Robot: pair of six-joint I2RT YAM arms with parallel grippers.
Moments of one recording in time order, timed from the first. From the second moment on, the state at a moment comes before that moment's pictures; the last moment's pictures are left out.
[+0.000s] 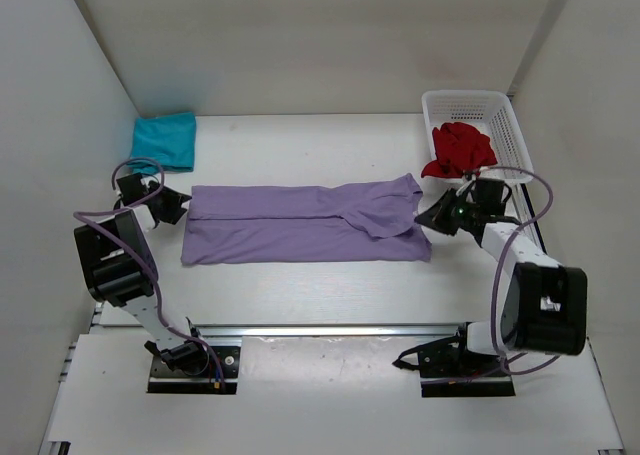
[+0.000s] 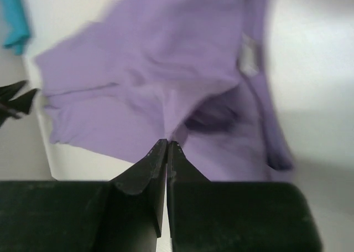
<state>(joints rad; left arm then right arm) 0.38 1.75 0.90 0.06 0.29 -0.84 -0.11 1.32 0.75 -0.13 -0.60 0.54</state>
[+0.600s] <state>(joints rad) -0.25 1.32 0.82 0.16 0.15 -0.79 0.34 1.26 0.84 -0.20 -0.07 0.39</state>
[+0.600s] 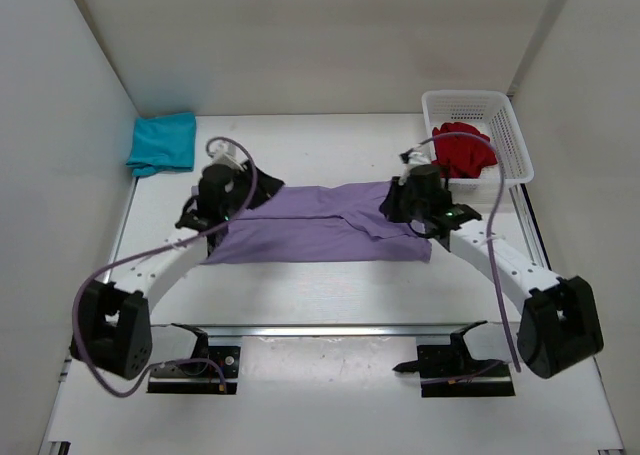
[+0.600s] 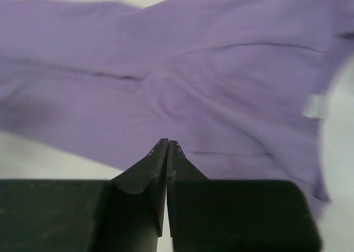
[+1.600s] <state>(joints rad) -0.40 1.04 0.30 0.34 0.18 -0.84 0.45 1.72 1.03 -0.23 -0.08 0.21</state>
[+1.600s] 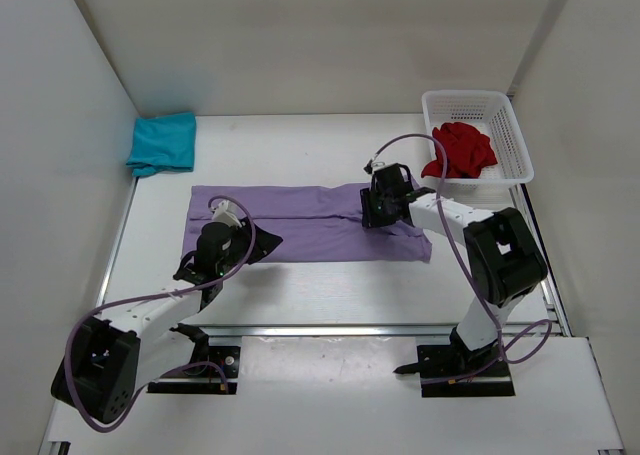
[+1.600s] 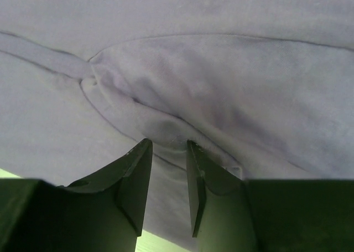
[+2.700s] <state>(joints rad) -0.38 0.99 0.30 0.35 0.20 -0.86 0.55 1.88 1.47 -0.78 -0.18 0.14</state>
